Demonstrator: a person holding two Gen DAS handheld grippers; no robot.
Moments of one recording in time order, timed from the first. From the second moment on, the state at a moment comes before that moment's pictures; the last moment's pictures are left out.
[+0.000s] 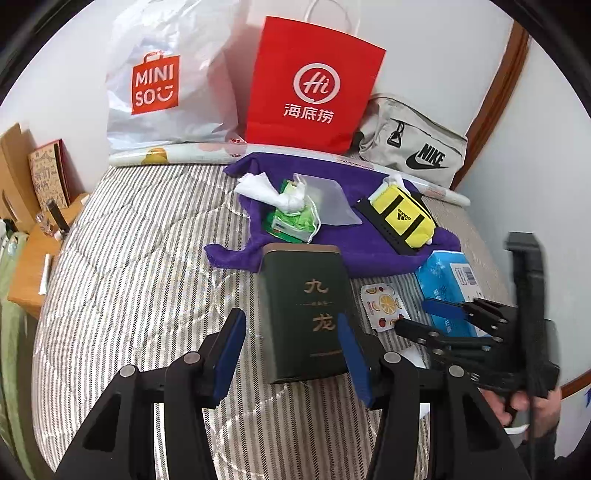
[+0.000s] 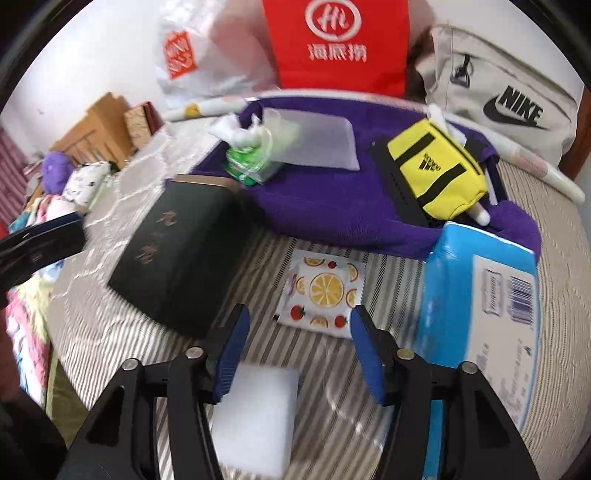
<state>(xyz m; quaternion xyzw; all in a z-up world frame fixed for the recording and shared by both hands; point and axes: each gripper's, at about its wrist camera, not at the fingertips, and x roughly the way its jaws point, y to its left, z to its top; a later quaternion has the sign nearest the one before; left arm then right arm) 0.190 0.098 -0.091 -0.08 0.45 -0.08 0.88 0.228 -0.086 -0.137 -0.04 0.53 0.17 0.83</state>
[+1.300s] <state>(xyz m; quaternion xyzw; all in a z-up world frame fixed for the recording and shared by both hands) 0.184 0.124 -0.110 -0.11 0.45 -0.10 0.88 0.232 -0.091 -0.152 -0.02 0.51 0.16 0.85</state>
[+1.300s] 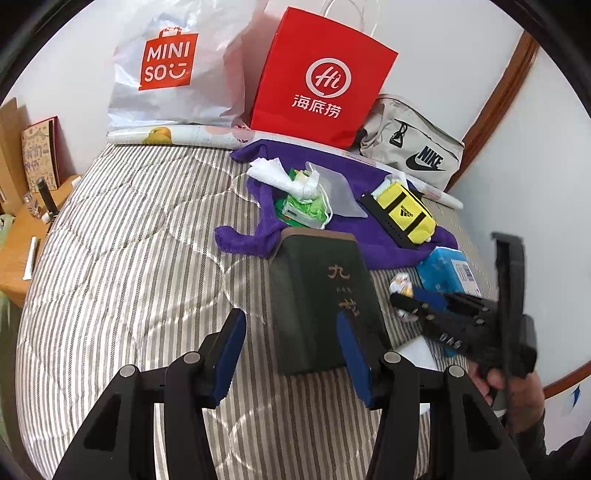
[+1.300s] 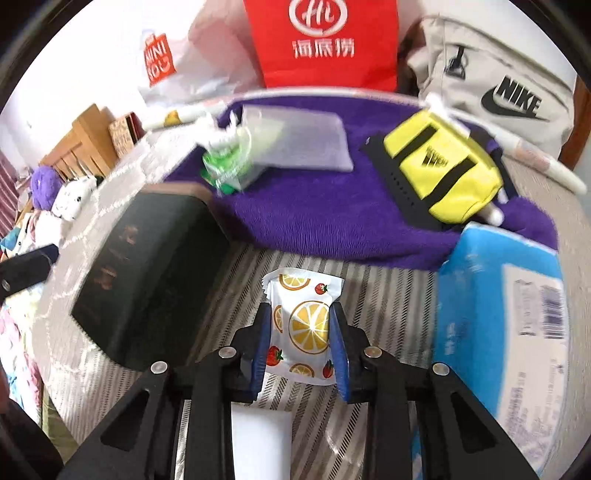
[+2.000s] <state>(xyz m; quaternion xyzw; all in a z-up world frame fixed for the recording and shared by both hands) 0.133 0.013 -0.135 -0.10 0.49 -0.16 0.85 0.107 -0.184 -0.093 0.01 0.44 0.17 0.88</state>
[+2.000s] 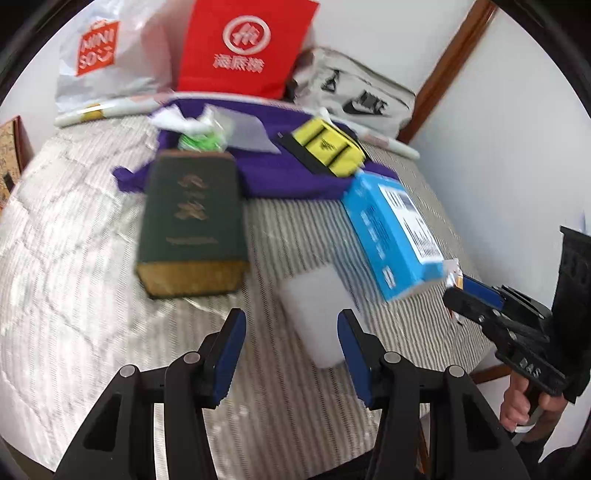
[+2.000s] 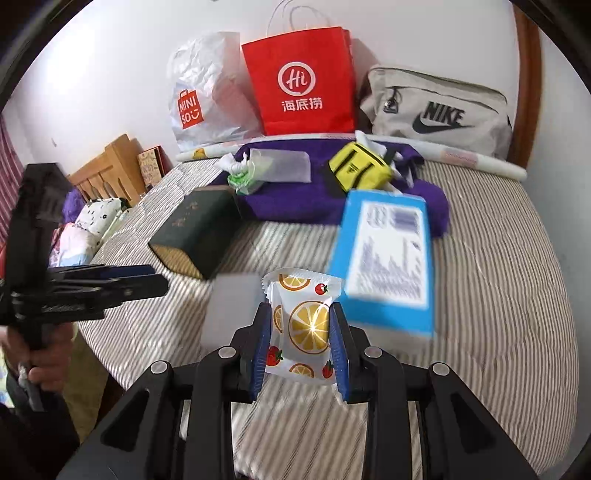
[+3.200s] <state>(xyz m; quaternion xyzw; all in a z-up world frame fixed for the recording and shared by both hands) 0.126 -0.029 -0.172 -0.02 0.53 -0.08 0.84 0.090 -0.226 -0.172 0.02 0.49 0.14 0.86</state>
